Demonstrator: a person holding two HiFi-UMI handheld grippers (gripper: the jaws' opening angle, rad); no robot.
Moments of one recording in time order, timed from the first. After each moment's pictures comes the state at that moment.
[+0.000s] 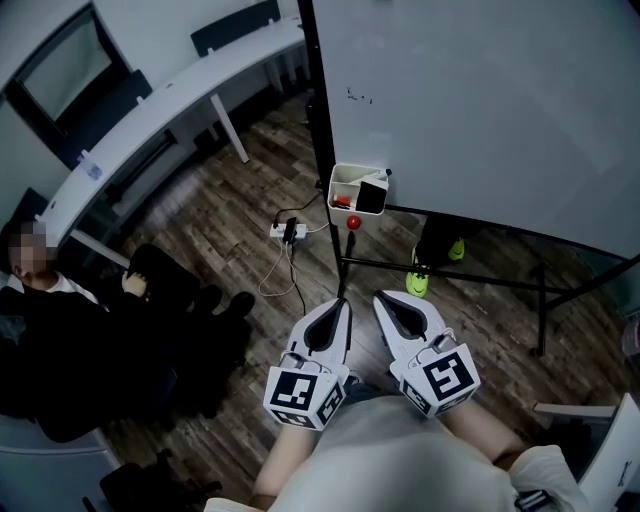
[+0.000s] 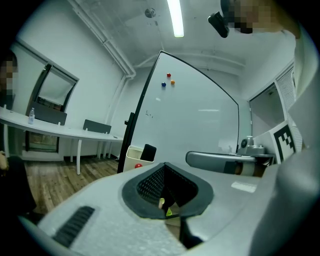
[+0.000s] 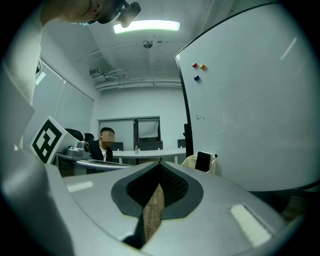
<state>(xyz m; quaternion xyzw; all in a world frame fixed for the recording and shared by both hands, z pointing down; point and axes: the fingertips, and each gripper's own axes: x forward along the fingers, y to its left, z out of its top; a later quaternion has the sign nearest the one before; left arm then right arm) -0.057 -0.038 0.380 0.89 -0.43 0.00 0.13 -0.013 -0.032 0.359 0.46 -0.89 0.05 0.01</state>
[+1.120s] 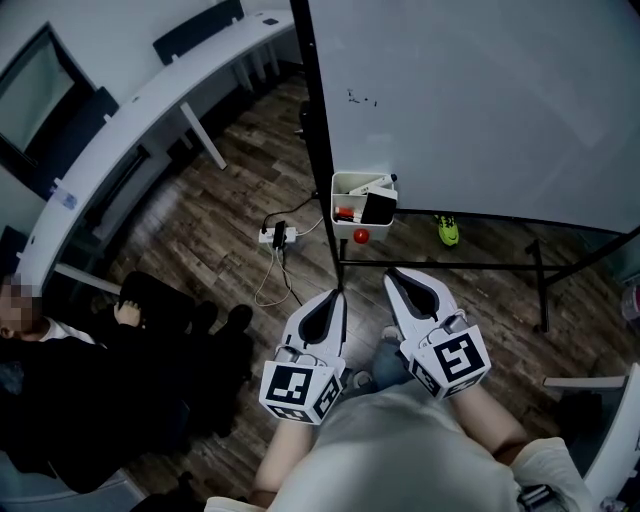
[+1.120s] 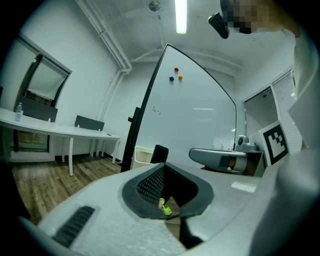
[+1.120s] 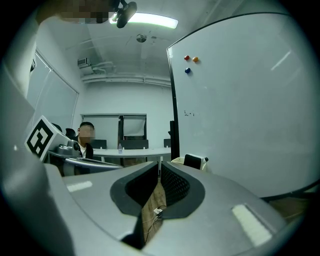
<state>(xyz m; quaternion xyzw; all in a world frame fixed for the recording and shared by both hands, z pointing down) -0.084 -0.112 0.389 0.91 -0.39 0.01 0.13 -0.011 -0.112 0.364 0.54 -0.84 0.04 0.02</state>
